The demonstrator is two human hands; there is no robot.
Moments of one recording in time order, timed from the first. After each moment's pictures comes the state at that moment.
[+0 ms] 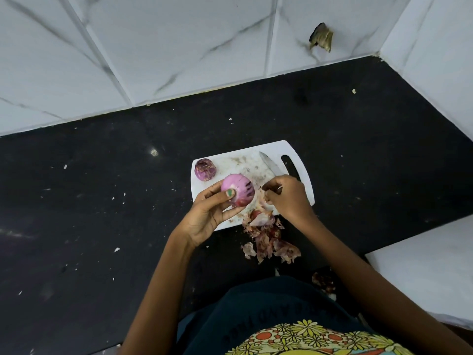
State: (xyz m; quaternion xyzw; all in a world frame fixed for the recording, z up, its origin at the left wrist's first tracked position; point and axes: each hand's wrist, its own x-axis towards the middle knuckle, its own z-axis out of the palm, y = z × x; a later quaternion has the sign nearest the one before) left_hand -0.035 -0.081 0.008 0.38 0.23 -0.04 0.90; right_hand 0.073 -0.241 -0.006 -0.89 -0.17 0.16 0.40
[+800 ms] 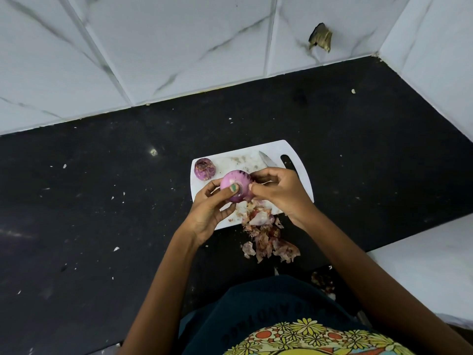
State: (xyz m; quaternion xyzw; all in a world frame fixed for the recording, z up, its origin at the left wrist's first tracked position) left_hand -0.030 -0.086 0.005 0.43 0.30 0.00 0.85; right_hand 0.059 -0.233 0.033 -0.75 -0.13 0.27 0.59
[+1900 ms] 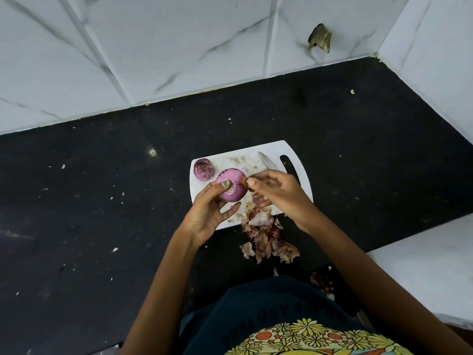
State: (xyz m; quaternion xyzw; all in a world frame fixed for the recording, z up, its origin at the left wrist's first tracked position) left_hand -0.030 -0.086 0.003 0.38 0.28 -0.02 0.88; right_hand 0.061 -0.241 0.027 -0.75 -0.16 0.31 0.56
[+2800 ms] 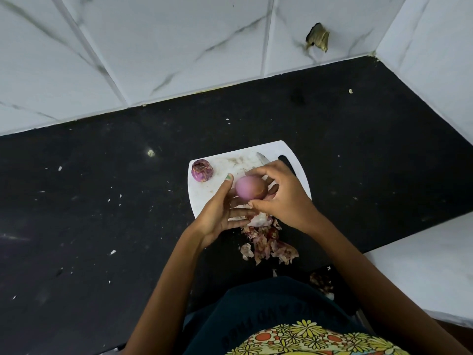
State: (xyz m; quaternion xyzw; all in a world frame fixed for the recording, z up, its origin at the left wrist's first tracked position) left_hand -0.021 -0.102 0.008 0.51 0.28 -0.14 0.80; right_hand 0.062 -0.246 0.028 -0.81 -0.32 0.14 0.48
